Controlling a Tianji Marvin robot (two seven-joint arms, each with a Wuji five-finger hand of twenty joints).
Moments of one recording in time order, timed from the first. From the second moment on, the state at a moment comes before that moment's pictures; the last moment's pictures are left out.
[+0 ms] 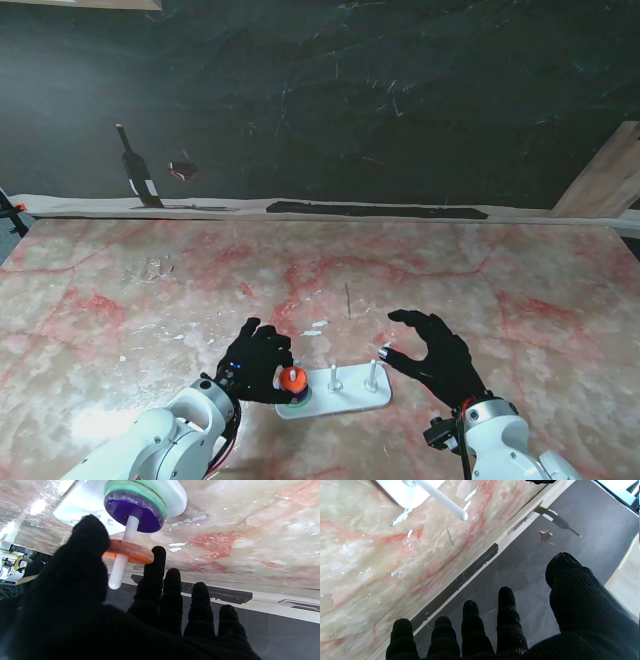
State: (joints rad) left arm 1.61 -1.06 -0.99 -1.72 1.02 0.06 -0.02; right arm -1.99 -1.14 1.39 -2.03 -0.43 0.16 -0.10; left_hand 0.70 -0.56 0.40 -0.05 0.70 0.16 0.54 0.45 0.41 0.08 0.41 0.58 0.16 0.12 0.44 0.57 -0.07 0.11 0.14 0.58; right_hand 0.64 -0.46 0.40 -0.07 0.38 -0.07 0.28 0.55 0.31 0.10 0.23 0.16 0.14 0.11 0.00 0.17 -0.12 0.31 0.30 0.62
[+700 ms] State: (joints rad) left arm 1.63 -1.06 -1.02 -1.77 1.05 0.05 -0.04; right arm -1.99 -1.14 1.39 -2.03 -0.43 0.15 -0.10; left_hand 0.72 -0.59 0.37 -0.05 0.69 0.16 0.59 0.48 0.41 0.08 0.41 0.58 0.16 0.12 0.44 0.57 -0.07 0.11 0.14 0.58; right_hand 0.64 -0.46 0.40 -0.07 0.38 -0.07 0.28 0.55 0.31 0.10 0.23 0.16 0.14 0.11 0.00 0.17 -0.12 0.31 0.30 0.62
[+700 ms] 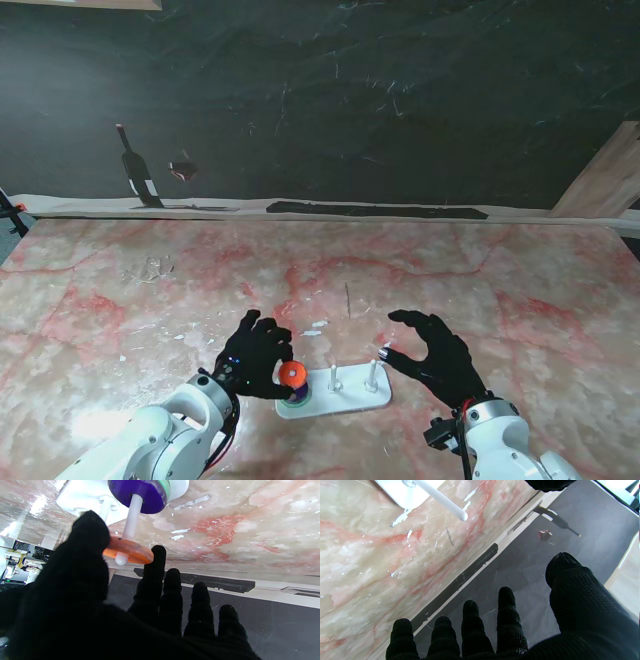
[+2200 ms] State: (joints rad) left arm 1.22 -1.11 -0.63 -1.58 0.83 0.03 0.05; right arm -2.03 -1.16 1.45 -2.01 -0.41 0.29 -0.16; left_hand 0.72 -0.59 0.37 -0.05 0.69 0.16 0.60 0.48 0.41 0.08 0.41 0.58 0.16 0.12 0.44 0.57 -0.07 0.11 0.14 0.58; right_hand 0.69 -0.45 0.39 -0.07 0.37 -0.07 0.28 0.54 0.31 0.10 0.24 0.16 0.14 0.11 0.00 0.17 -0.12 0.31 0.31 0.62
